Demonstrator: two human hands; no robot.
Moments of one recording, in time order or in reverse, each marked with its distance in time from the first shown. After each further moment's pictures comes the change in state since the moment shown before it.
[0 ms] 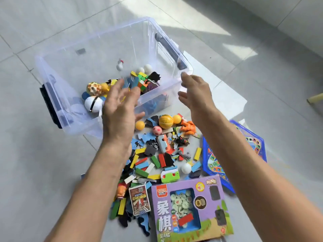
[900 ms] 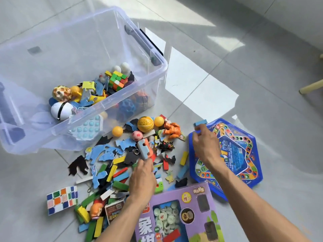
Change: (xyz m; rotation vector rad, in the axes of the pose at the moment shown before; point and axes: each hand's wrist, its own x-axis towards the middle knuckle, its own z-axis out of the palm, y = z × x) left_hand -0.022 -0.240 0.022 1.312 -0.319 0.111; right_hand 0.047 0.171 -0.138 -1.017 0.230 -0.218
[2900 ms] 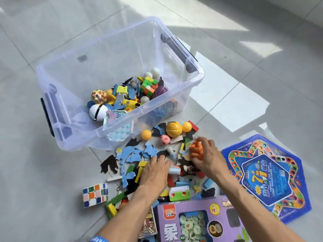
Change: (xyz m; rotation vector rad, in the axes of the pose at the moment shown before) left_hand 0.031 -0.029 -0.041 0.462 -0.087 0.298; right_hand -0.017 -0.027 0.048 -0.086 -0.286 -0.214
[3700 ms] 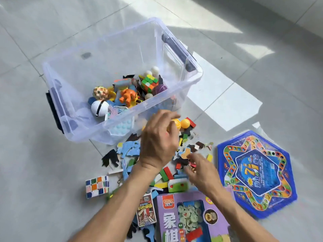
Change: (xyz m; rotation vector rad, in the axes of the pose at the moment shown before) left_hand -0.011 0.017 -0.134 -0.669 0.948 0.153; right_hand -0.064 -0.025 0.010 -0.001 -0.010 -0.044
